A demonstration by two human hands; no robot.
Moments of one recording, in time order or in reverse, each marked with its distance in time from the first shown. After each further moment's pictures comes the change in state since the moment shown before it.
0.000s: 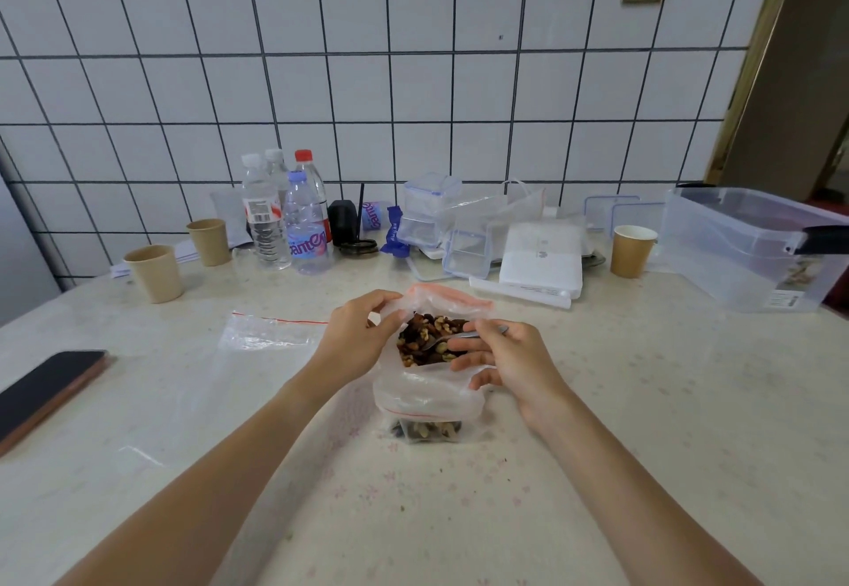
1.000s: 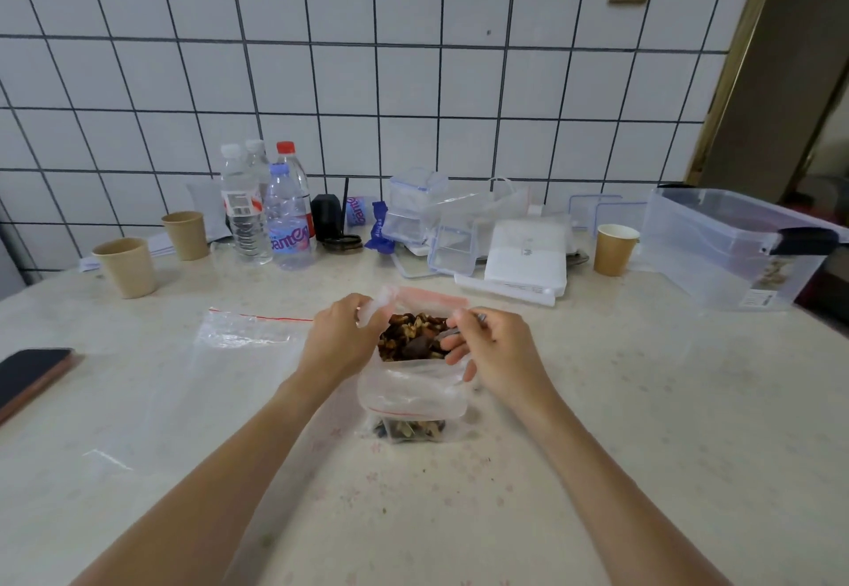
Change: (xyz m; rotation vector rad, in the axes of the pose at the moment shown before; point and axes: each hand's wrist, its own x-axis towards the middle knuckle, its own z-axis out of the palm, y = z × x) left_hand 0.012 -0.013 0.019 0.134 0.076 -0.147; right_hand -0.005 -0.002 -0.001 -0.377 0.047 -0.314
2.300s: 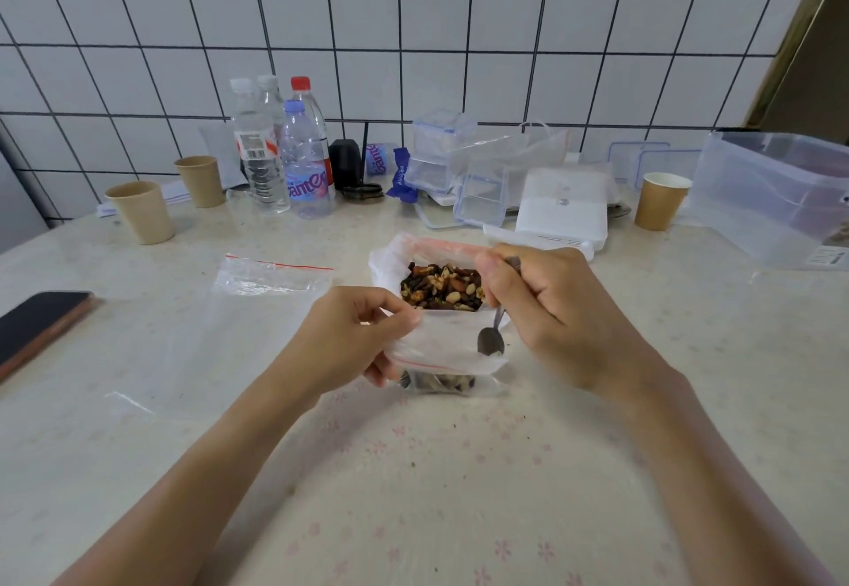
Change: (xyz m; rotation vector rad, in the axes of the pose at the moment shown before) left_hand -0.079 -0.001 -0.040 -0.470 -0.266 0.012; right_hand -0.030 -0.050 -0.022 -0.325 -0.185 -0.583
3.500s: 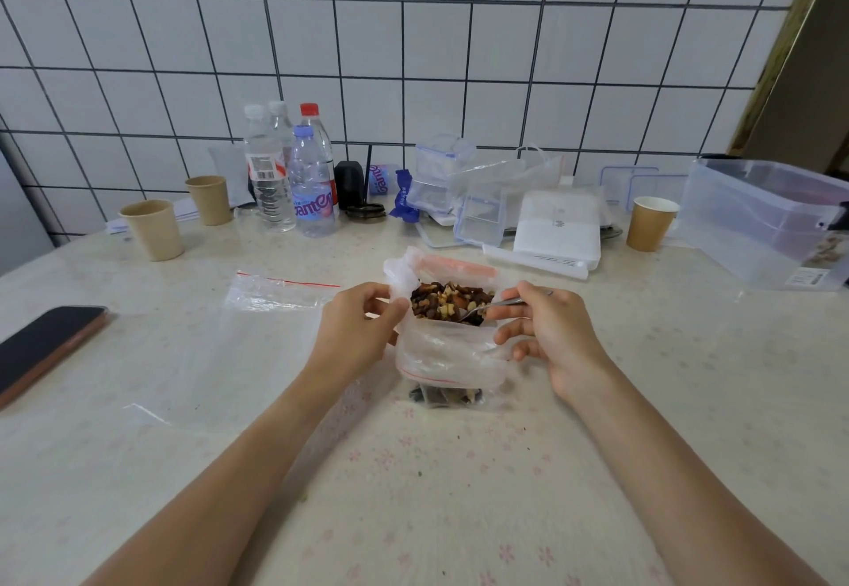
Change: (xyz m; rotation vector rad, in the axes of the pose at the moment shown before) left_hand 0.036 -0.021 0.008 0.072 0.263 0.043; right_hand 0.006 0.063 0.031 0.671 0.317 0.955
